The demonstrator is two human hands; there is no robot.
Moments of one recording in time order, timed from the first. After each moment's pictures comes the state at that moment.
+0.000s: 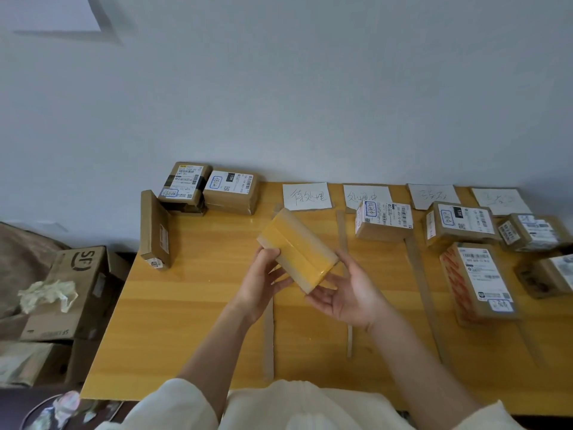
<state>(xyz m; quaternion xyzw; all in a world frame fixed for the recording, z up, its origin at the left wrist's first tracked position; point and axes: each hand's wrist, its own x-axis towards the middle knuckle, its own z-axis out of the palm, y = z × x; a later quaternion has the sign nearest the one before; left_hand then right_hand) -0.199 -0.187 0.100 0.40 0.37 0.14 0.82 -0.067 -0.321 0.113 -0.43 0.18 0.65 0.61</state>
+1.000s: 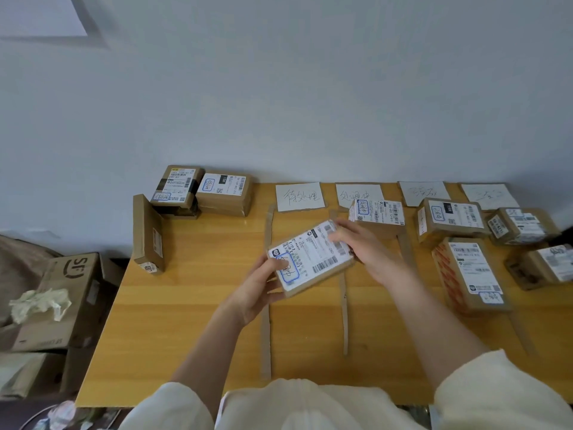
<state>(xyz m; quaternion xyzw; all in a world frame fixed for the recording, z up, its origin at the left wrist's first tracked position) -0.202 -0.190 0.106 0.44 0.37 0.04 0.82 -0.013 -0.309 0.145 -0.72 -0.22 0.45 0.48</state>
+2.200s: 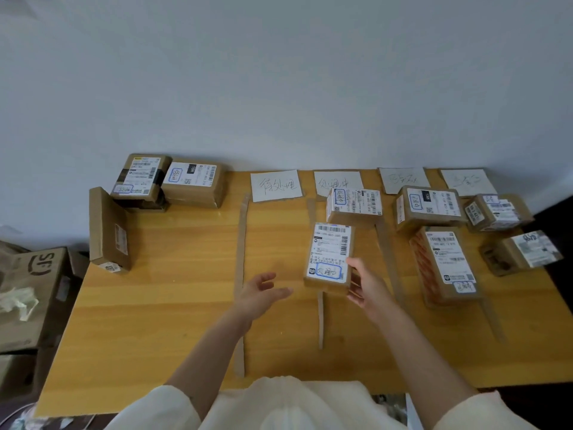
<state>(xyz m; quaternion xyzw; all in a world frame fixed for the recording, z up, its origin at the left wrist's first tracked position) -0.169 -0.223 0.045 0.55 0.47 -0.07 0.68 -0.008 -0.383 0.078 -0.71 0.11 0.43 0.55</state>
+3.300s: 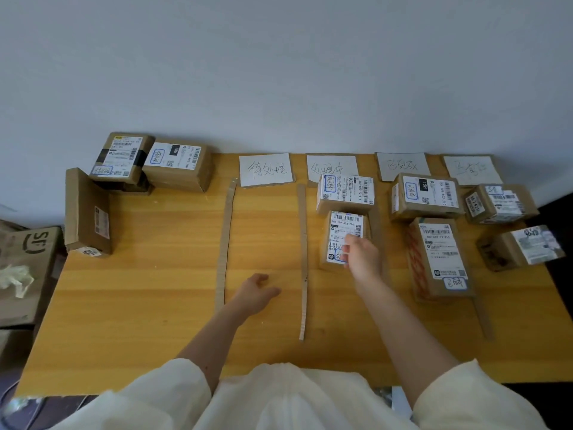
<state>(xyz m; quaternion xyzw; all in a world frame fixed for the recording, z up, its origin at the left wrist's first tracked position) -0.140 -0.244 -0.002 0.65 0.50 -0.17 0.54 0.039 -0.370 0.057 -0.81 0.09 0.30 0.50</state>
